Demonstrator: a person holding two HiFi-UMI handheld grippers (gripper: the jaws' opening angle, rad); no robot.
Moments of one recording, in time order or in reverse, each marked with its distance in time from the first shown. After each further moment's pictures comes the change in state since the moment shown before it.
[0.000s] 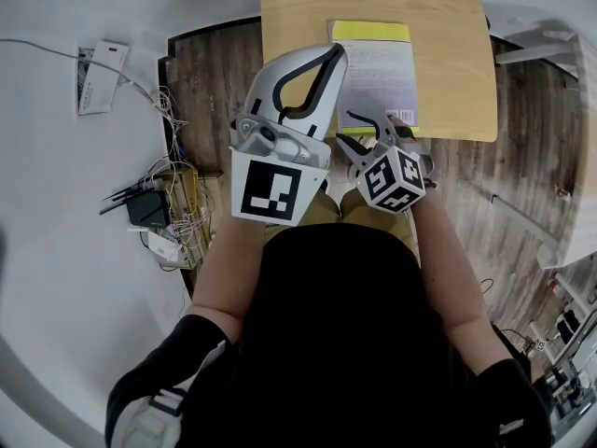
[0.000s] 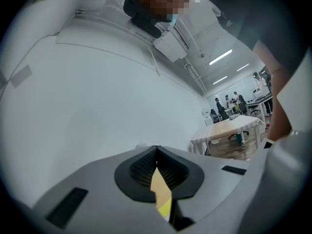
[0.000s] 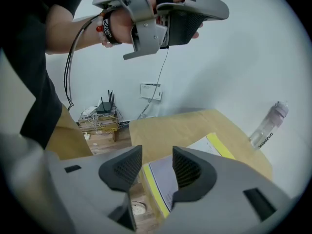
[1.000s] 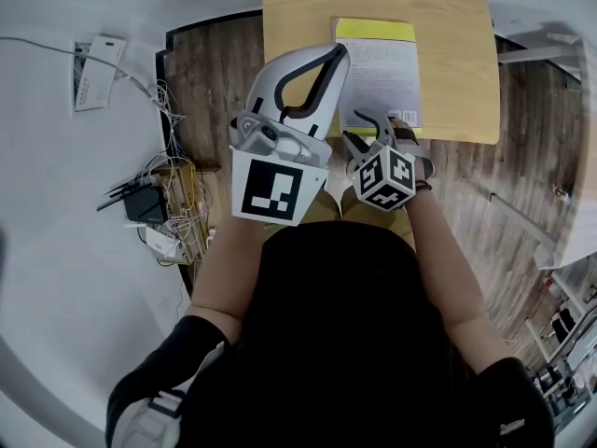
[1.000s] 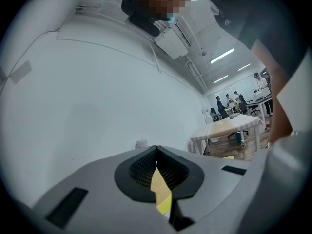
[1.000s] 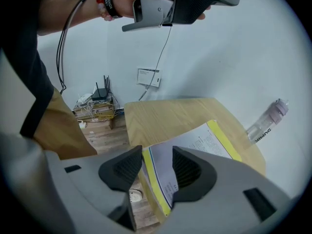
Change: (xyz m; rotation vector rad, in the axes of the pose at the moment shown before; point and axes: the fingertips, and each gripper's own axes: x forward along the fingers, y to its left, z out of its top) left arm 0.002 0.007 -0.014 -0.012 0.030 -0.004; right arm 0.022 -0.002 -0.032 -0.036 0.159 -0.040
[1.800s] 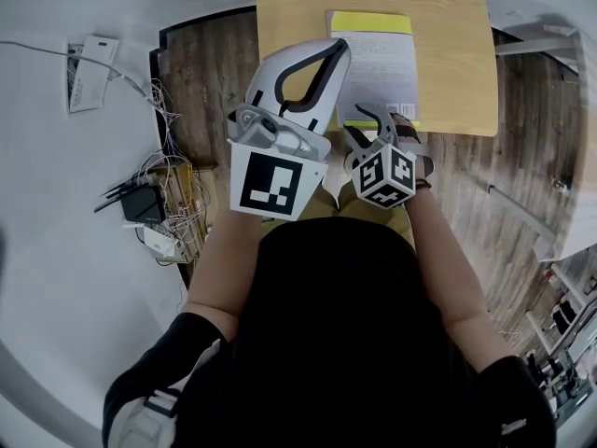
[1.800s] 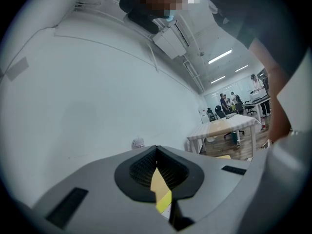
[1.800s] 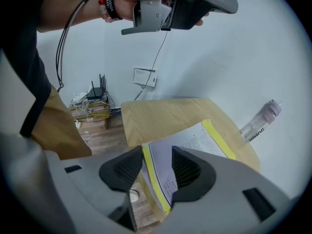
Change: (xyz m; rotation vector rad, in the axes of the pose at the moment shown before) left arm 0.003 -0.008 -0.004 -0.005 0.001 -0.039; right arm -0.007 -0.005 -0.005 0.014 0.003 -0.067
